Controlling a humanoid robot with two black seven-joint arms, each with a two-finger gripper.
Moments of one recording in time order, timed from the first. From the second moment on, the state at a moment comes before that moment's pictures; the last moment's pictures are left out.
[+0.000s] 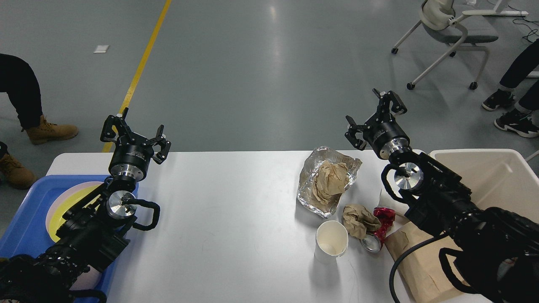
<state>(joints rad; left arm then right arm) -0.71 0.11 -0.92 -0.38 -0.10 -0.38 -0.42 0.95 -0.01 0.57 0.14 0.13 0.43 0.27</state>
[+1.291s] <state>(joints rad) -0.71 0.11 -0.92 -0.38 -0.10 -0.38 -0.42 1.17 -0.12 0.58 0.15 0.13 0.44 0.27</state>
